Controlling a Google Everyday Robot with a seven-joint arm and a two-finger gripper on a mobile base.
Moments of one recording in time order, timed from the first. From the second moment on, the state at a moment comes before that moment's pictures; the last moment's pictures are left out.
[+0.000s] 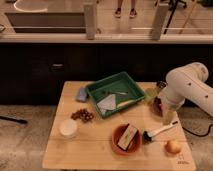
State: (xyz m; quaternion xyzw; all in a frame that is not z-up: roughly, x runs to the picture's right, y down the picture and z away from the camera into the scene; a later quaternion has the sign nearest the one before) arm 0.292 0.110 0.681 -0.28 0.02 0.03 0.96
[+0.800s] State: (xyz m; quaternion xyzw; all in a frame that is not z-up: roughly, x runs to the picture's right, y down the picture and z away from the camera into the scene) arm 0.291 0.132 0.690 -0.27 0.00 -0.05 0.96
